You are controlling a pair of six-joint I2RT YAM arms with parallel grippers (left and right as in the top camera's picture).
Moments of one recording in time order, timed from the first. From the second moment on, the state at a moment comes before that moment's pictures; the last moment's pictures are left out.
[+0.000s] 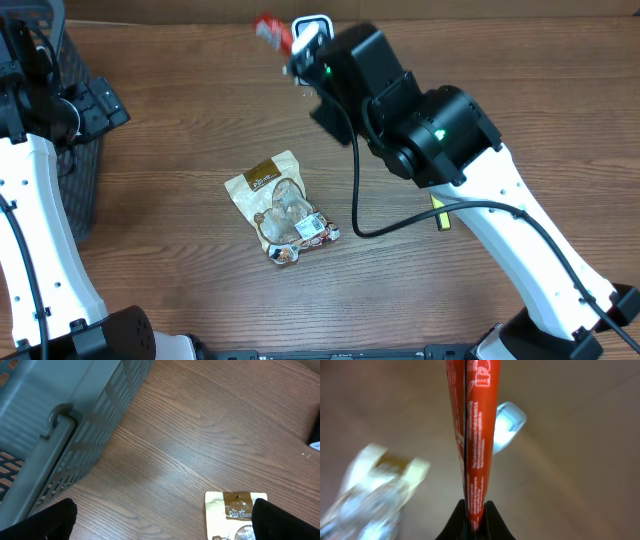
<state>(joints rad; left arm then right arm) 0.32 1.63 1.92 -1.38 -0.03 -0.26 0.72 1.73 2.09 -1.08 0.29 -0.27</state>
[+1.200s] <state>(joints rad) 0.32 1.63 1.92 -1.38 -0.03 -0.26 0.52 2.38 2.10 -0.42 0.84 -0.59</state>
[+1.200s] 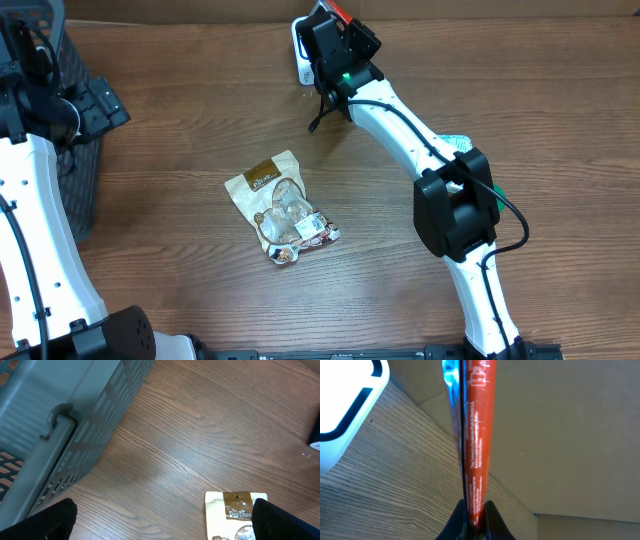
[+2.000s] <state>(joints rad) 0.32 1.63 1.92 -1.38 -0.03 -0.26 0.53 2.52 2.10 -0.41 0.84 -0.59</state>
